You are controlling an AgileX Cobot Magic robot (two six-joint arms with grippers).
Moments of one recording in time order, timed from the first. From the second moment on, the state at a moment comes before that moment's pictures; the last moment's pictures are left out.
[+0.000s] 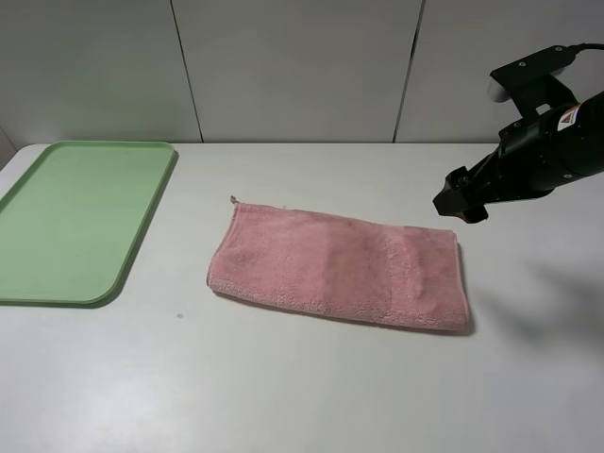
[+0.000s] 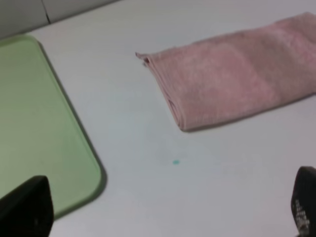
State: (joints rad) left arm -0.65 0.15 -0.54 0.17 0.92 -0.13; right arm 0.26 1.39 -0.76 0.09 0.43 -0.36
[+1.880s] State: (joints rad) left arm -0.02 -0.01 -0.49 -0.04 1.07 0.10; right arm 0.26 1.39 -0.76 0.11 0.39 -0.36
